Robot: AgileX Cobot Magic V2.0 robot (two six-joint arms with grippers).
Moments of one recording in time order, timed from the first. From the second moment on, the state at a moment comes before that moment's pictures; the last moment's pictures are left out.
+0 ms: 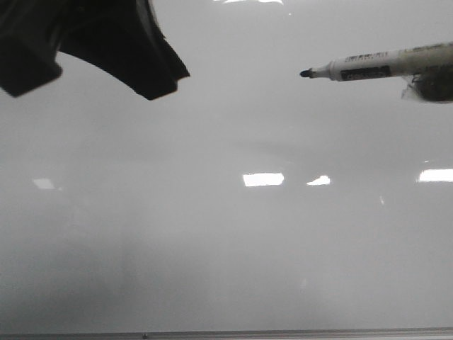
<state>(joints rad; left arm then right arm) -0.91 1.27 -1.05 0.14 0.75 0.50 0.60 0.68 -0.61 0.13 0.57 -0.40</state>
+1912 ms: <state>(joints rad) -0.71 0.14 -0.32 -0.26 0.37 0.49 0.57 1.56 -1.01 0.19 0.28 -0.31</state>
